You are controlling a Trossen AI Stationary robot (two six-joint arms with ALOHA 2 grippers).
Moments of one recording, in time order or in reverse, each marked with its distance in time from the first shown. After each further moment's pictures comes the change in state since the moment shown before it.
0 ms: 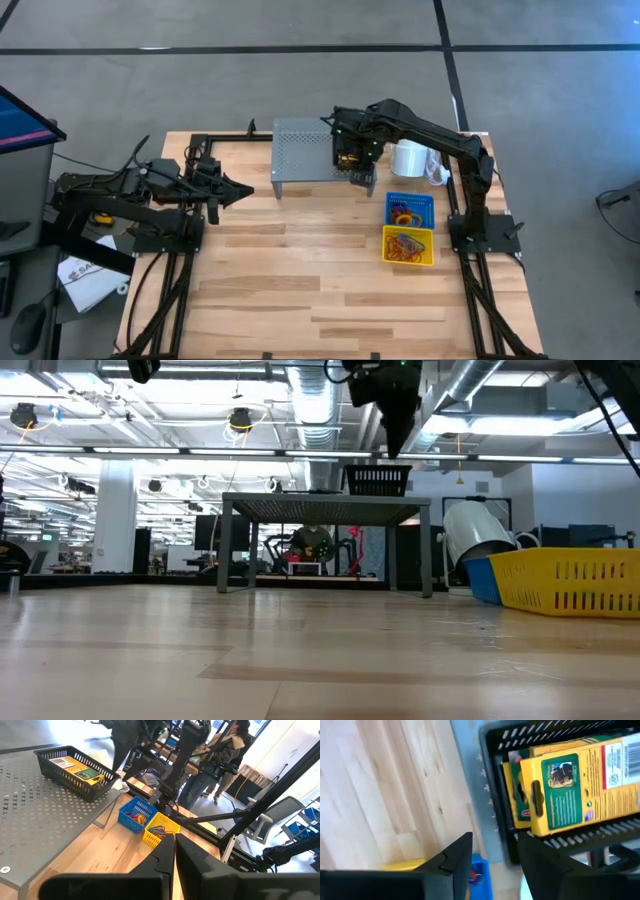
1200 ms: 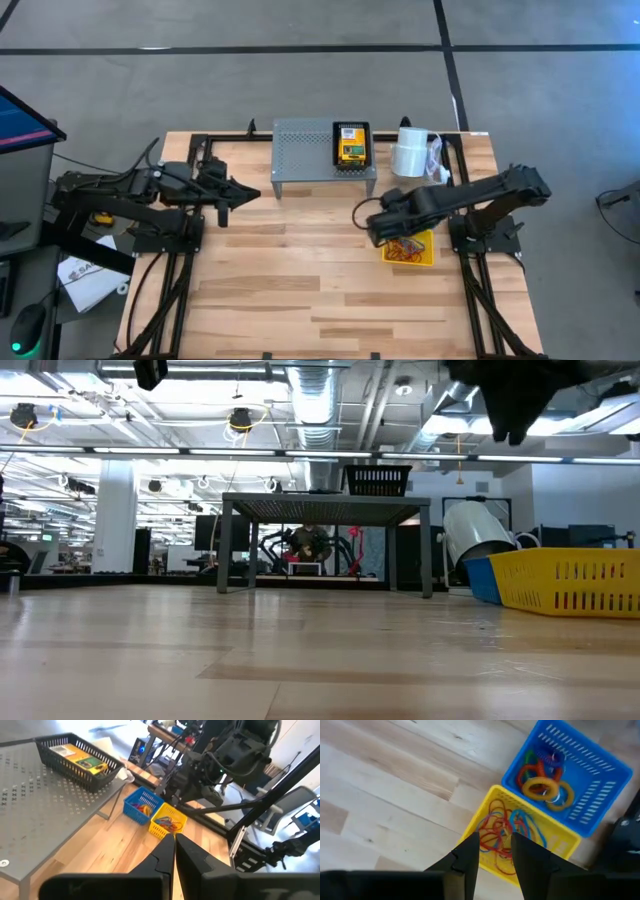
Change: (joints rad) left arm 0.000 0.060 0.000 -0.001 0.000 0.003; right arm 0.574 -0.381 -0.653 0.124 0.163 1.489
